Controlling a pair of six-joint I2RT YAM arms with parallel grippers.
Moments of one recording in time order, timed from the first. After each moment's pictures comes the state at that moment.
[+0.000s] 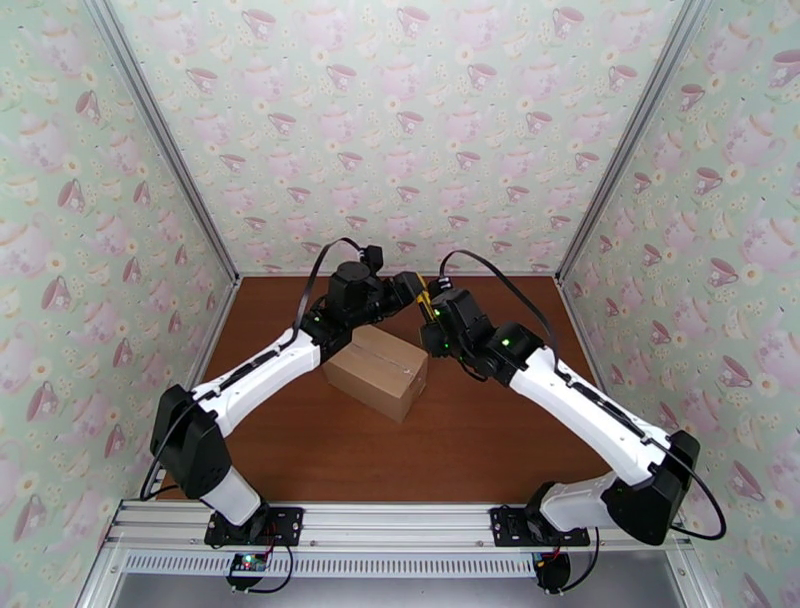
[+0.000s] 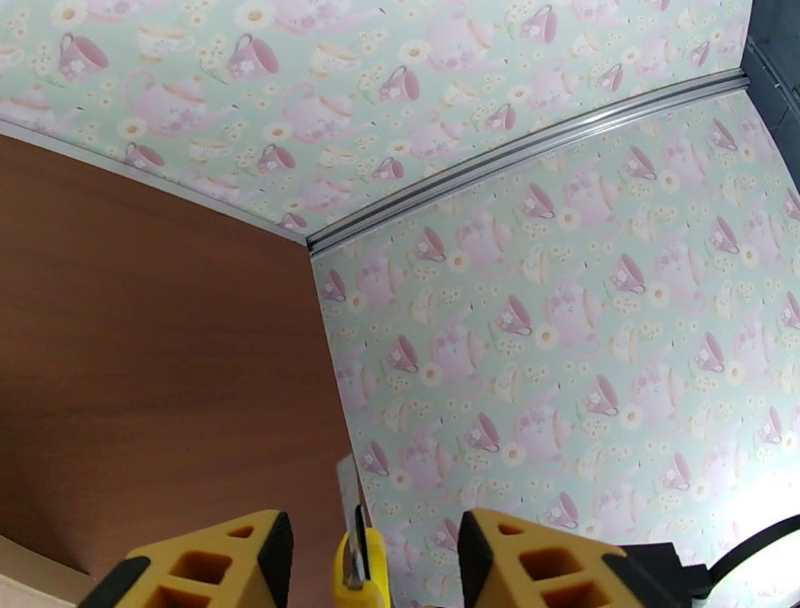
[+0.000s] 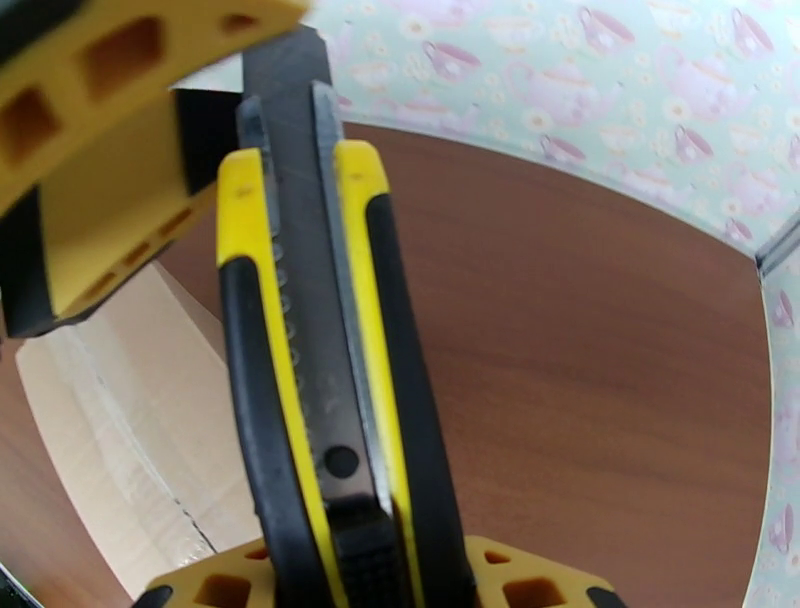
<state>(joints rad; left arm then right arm) -0.65 1.63 1.41 0.00 0.22 -1.04 0.76 1.40 1.43 -0.83 0.34 0.31</state>
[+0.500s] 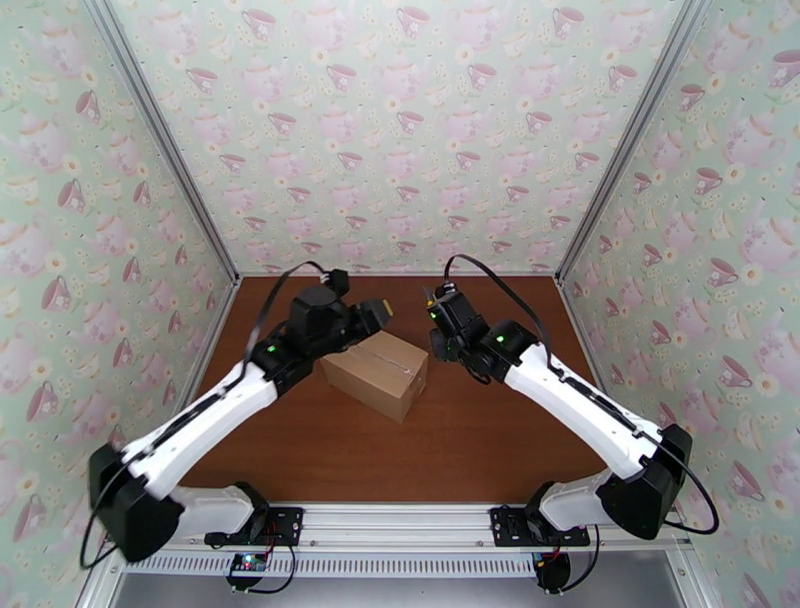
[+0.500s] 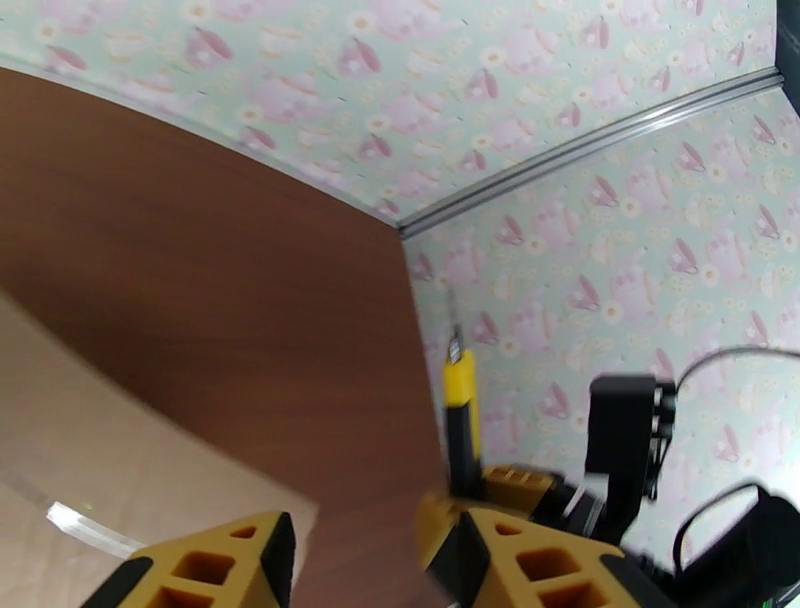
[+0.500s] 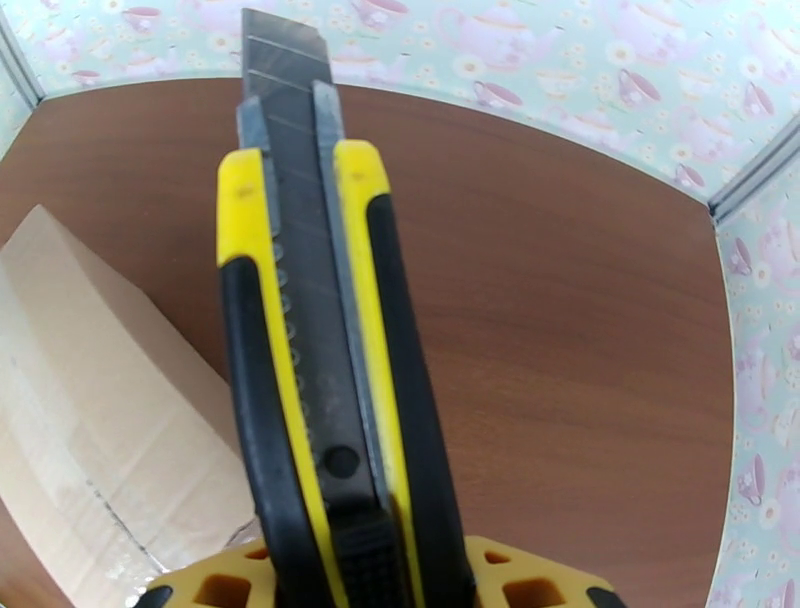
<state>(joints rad) -0.62 1.23 1.15 -0.31 0.10 -0.94 0.72 1.42 1.43 -0.92 0.42 0.34</state>
